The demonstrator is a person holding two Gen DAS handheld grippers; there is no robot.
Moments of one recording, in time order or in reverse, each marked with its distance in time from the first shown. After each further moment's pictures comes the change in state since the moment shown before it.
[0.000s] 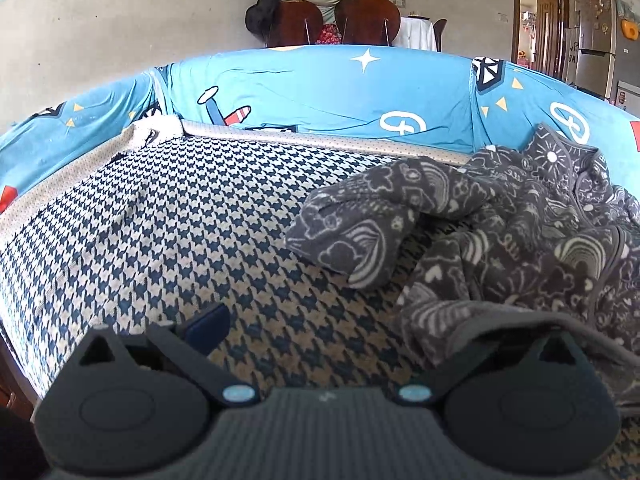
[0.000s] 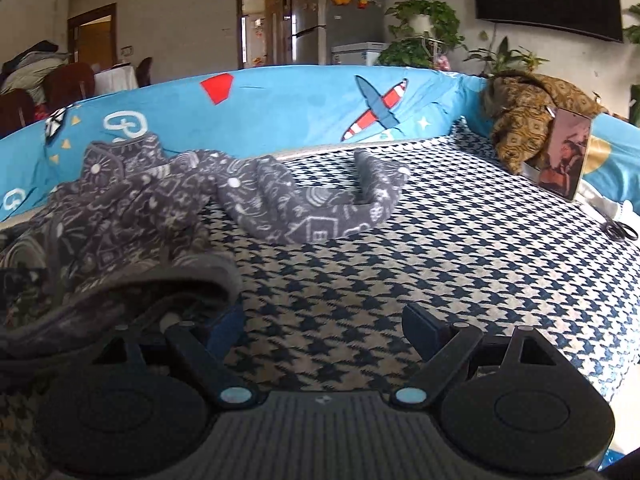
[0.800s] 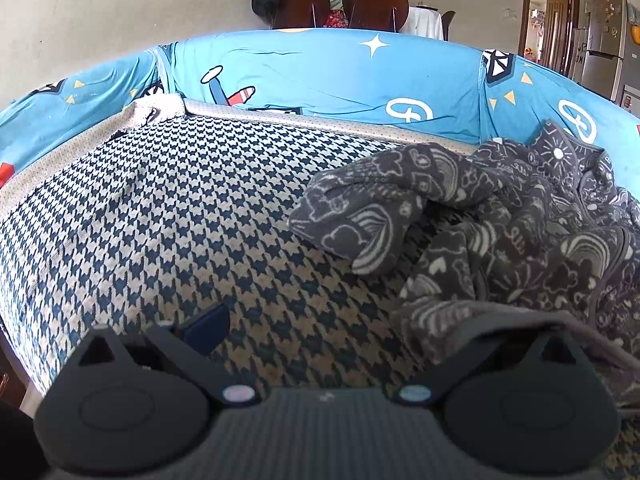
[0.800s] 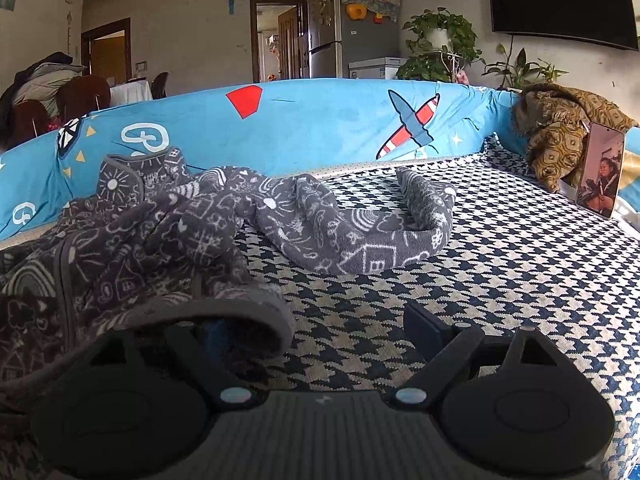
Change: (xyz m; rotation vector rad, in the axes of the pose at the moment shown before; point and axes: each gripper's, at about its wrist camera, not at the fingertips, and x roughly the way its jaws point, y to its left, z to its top) left arm 0.008 0.005 -0.002 -0.039 0.049 -0.011; right arm 0.040 0.031 0.011 0.024 -0.043 0.006
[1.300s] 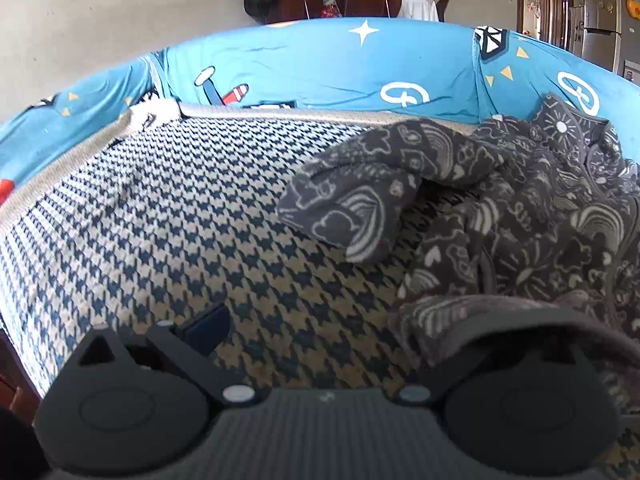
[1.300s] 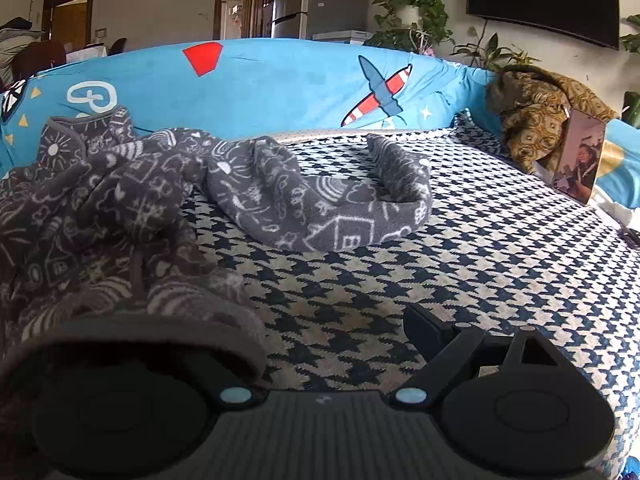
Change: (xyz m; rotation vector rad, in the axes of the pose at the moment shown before) left arm 0.011 -0.016 -0.005 0.063 -0.007 0.057; right arm 0.033 0.007 -0.003 -0.022 0.055 -0.176
